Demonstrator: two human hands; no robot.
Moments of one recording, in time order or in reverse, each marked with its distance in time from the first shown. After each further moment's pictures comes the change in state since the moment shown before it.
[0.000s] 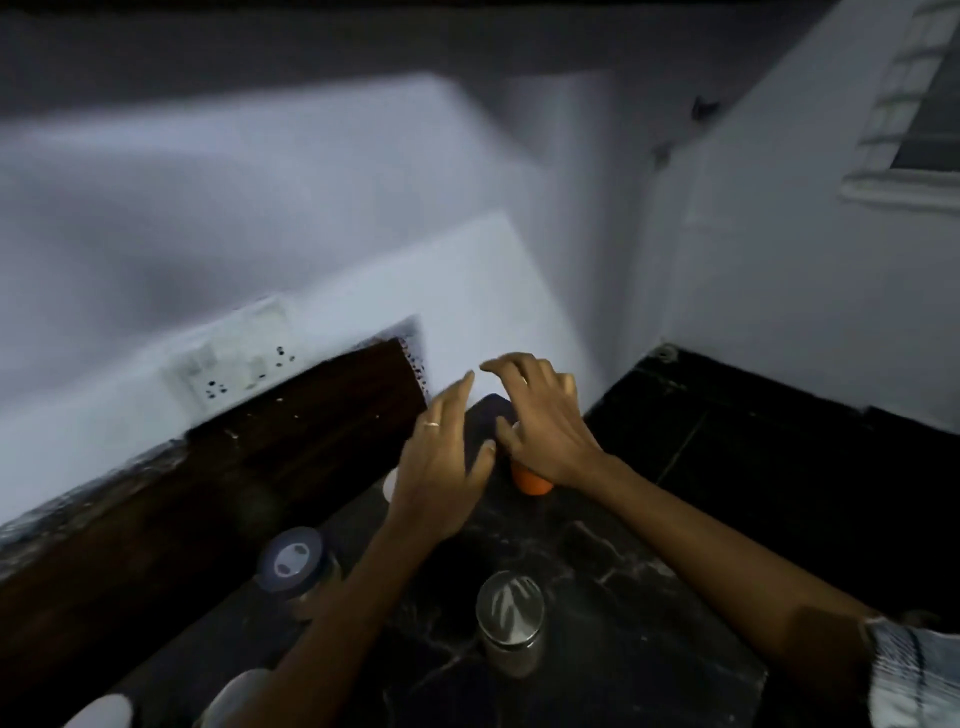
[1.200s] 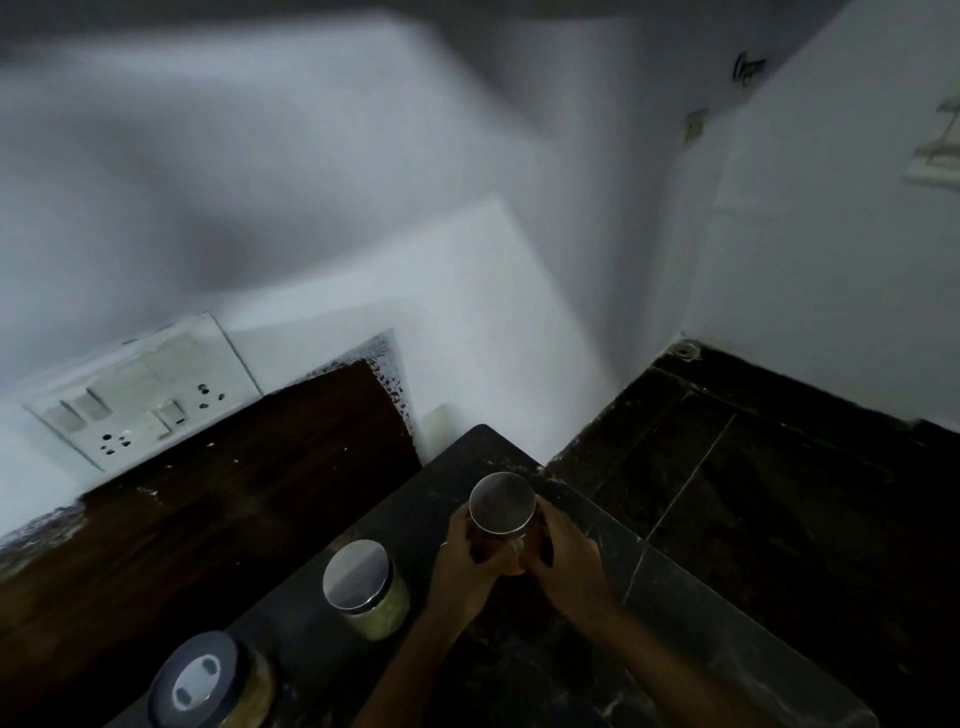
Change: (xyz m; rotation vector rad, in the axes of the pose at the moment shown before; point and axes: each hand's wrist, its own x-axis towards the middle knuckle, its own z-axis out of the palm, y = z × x) left_hand 0.045 -0.094 0.184 -0.576 -0.210 -0.669; right_hand -0.033 0.151 0.145 0.413 -0.208 0.536
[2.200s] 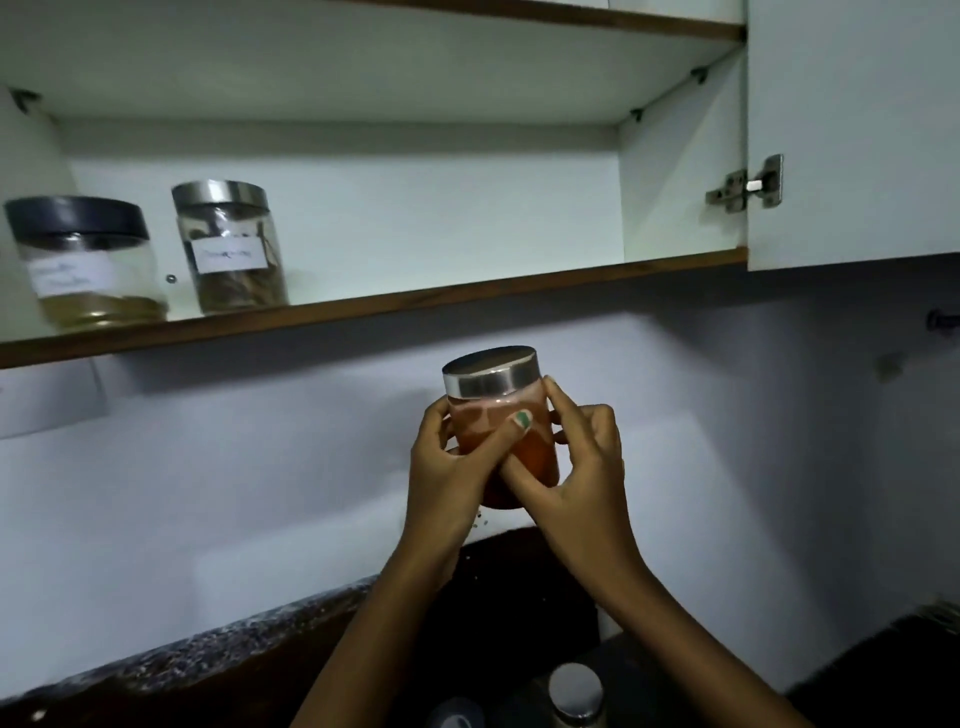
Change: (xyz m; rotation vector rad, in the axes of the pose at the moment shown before) left_hand -0.261 0.271 -0.230 -0.181 0.614 0.587; right_hand -0.151 -0.404 -0.080 0.431 0.268 -0.729
